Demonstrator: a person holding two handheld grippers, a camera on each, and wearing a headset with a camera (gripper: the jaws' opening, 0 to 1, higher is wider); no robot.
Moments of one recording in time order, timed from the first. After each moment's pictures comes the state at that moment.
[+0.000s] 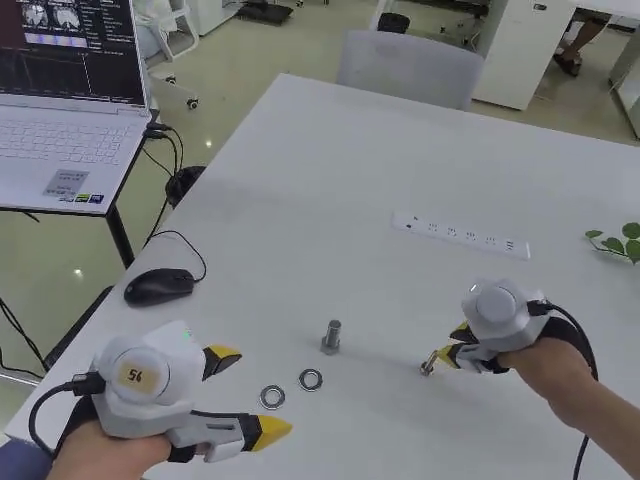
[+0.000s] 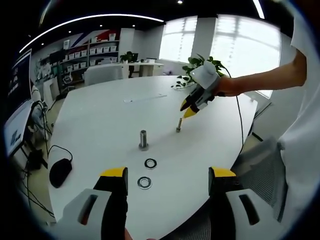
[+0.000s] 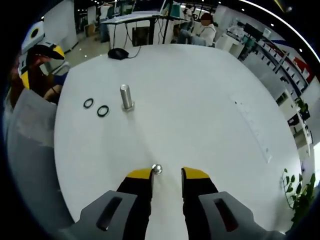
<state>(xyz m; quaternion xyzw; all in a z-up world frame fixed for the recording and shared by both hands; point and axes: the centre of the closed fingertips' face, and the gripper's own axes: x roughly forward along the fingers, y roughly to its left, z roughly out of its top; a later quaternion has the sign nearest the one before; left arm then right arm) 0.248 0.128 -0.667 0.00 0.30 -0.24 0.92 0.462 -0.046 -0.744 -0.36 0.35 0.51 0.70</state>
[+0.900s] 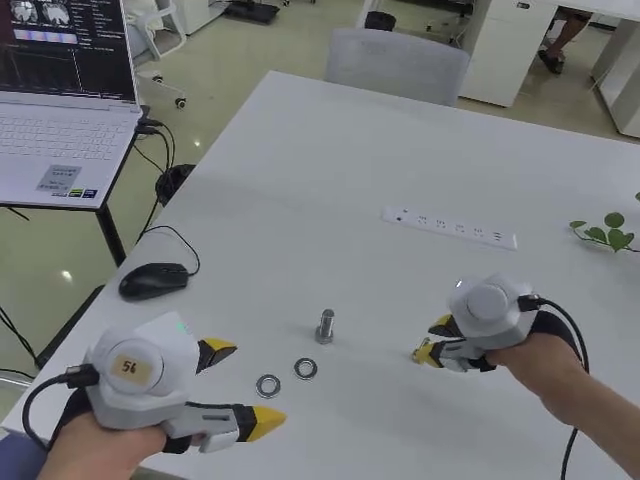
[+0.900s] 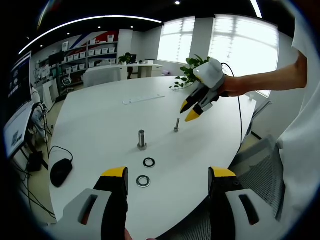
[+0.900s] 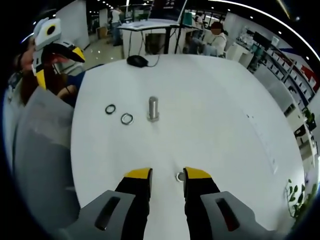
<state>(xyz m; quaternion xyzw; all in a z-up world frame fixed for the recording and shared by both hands) 0.239 0.127 -0.664 0.00 0.30 -0.24 0.92 0.412 -0.016 -0.732 -0.36 0.33 0.56 0.67</state>
